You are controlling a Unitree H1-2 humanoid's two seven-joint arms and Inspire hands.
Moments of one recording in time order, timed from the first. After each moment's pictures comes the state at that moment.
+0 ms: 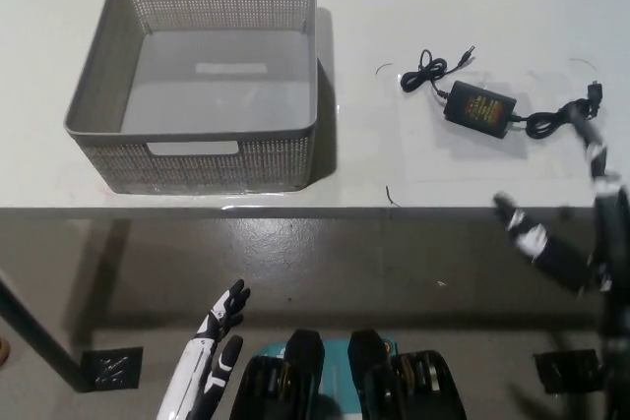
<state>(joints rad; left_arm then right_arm) 0.14 0.08 -0.15 -0.08 0.22 -0.26 0.00 -0.22 -0.22 0.03 -0.17 -0.33 -0.21 -0.14</state>
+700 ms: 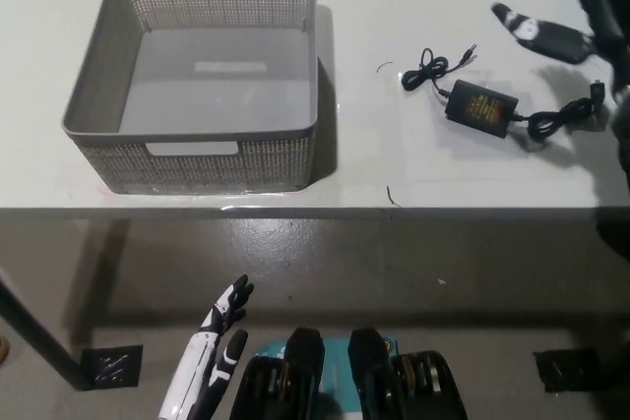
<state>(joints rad) 0.12 0.08 -0.15 -0.06 0.24 -0.26 0.00 -0.87 -0.41 0.20 0.48 -0.53 0.03 -0.01</state>
